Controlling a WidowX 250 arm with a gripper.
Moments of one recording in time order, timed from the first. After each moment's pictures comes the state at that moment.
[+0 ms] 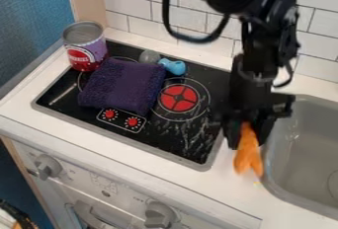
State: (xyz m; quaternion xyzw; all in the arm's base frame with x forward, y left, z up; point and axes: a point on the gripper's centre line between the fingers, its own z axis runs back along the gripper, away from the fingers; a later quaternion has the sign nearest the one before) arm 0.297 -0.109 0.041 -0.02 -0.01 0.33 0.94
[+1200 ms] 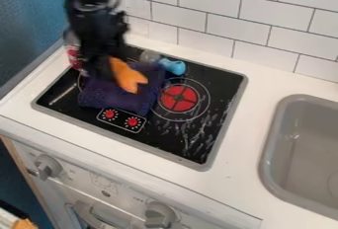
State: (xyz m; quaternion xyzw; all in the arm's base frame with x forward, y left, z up) arm 0.288 0.114 0.069 -0.04 -0.06 0.74 0.67
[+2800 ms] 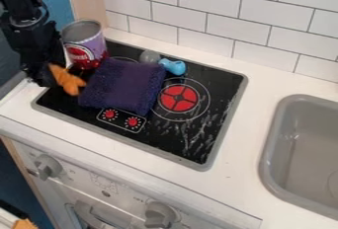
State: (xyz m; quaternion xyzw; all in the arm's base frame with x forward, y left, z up) arm 0.266 0.192 0.029 -0.01 -0.05 0.81 0.58
